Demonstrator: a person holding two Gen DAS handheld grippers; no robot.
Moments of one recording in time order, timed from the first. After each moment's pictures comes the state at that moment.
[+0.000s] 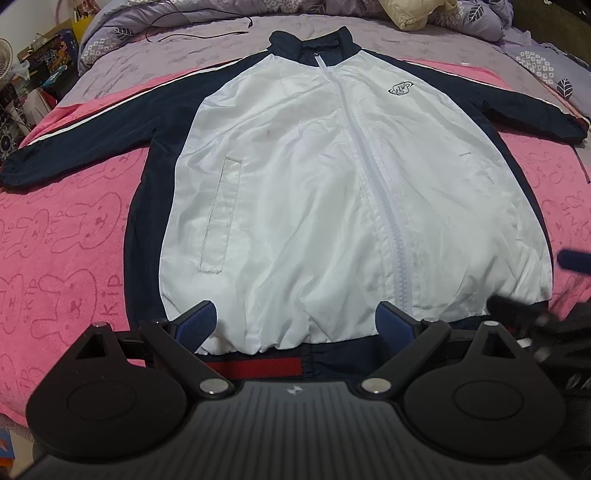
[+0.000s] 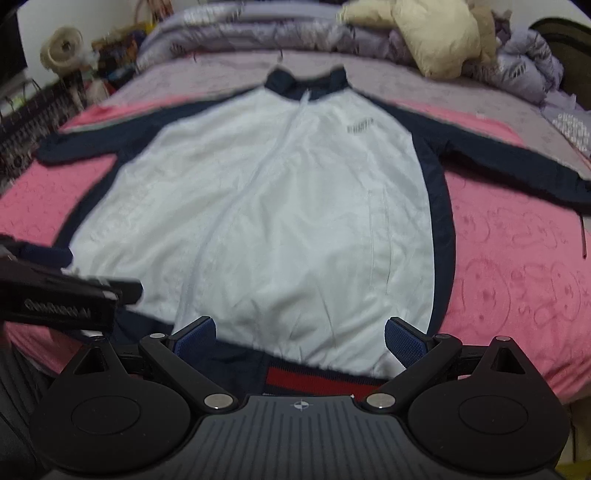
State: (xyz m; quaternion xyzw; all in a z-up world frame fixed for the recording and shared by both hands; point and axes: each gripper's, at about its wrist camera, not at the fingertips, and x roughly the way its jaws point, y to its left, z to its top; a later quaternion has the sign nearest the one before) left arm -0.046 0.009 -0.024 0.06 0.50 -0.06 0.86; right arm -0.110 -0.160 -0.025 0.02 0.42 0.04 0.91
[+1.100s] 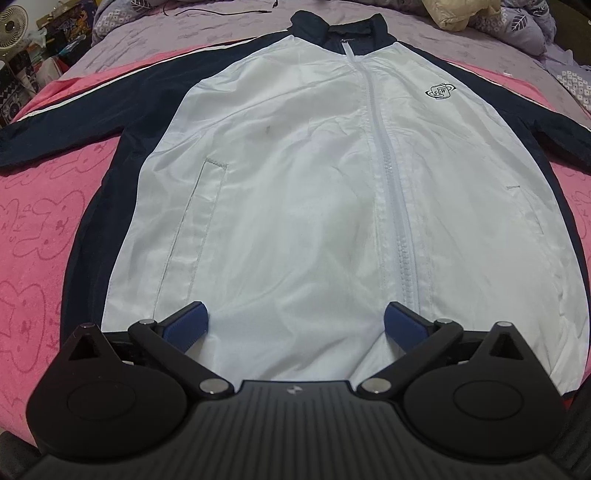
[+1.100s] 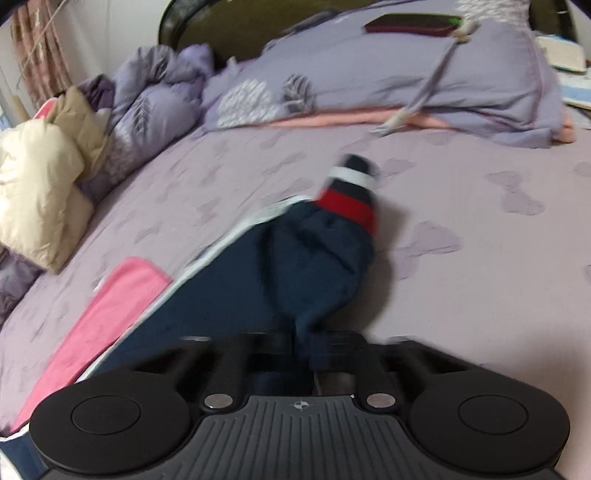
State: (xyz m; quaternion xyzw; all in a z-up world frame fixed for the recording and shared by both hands) left arm 0.018 -0.011 -0.068 0.02 0.52 -0.02 0.86; right arm 0.113 -0.619 -0.098 0.33 0.27 -0.33 0.84
